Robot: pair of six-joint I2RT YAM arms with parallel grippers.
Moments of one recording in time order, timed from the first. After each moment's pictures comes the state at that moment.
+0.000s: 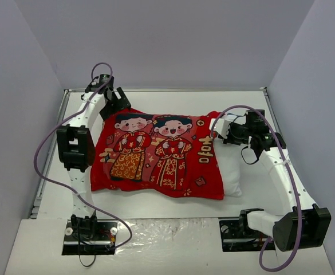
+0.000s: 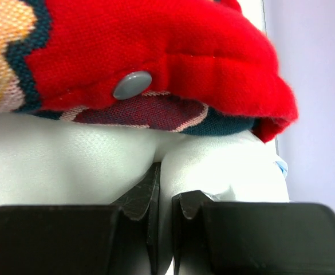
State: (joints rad) left arm -0.11 2.13 1.99 -0.84 0.06 -0.65; right arm 0.11 1.16 1.02 -0.62 -0.46 -1.20
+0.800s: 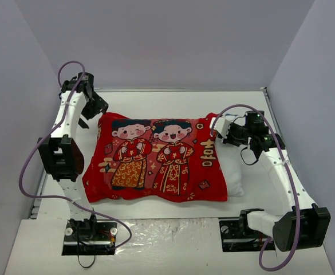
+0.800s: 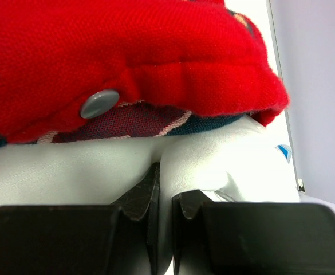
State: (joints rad) left arm -0.01 1.95 1.98 -1.19 -0.21 -0.82; right arm 0.11 1.16 0.99 -0.59 -0.46 -1.13
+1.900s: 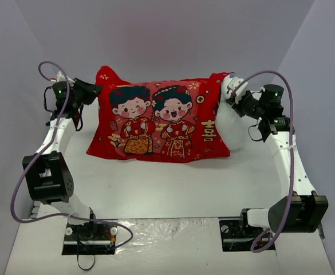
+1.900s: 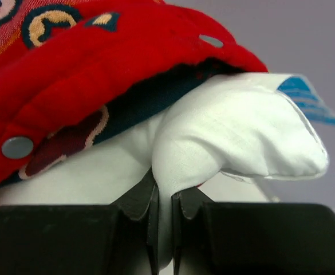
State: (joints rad) left arm 0.12 1.69 1.39 0.04 0.39 -0.95; right arm 0.00 1.32 1.29 -0.35 -0.59 -0.71
